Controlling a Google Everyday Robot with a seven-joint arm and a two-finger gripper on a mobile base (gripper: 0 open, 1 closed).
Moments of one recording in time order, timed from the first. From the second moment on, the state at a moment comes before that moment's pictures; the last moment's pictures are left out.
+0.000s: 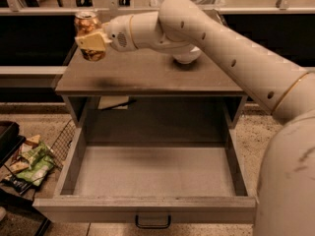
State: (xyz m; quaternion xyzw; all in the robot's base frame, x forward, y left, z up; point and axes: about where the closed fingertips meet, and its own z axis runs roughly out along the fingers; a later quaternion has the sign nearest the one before) arm 0.670 0.182 0.951 -0.46 0.62 0.41 0.48
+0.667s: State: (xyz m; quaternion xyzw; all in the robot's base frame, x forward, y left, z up) arm 0.711 0.168 0.865 -0.45 0.65 0.37 0.49
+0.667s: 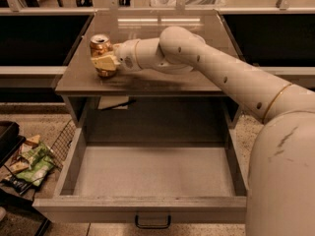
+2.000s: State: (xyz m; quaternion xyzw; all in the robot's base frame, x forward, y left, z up) arm 0.708 0.178 0.860 -0.46 0.65 0.37 0.48
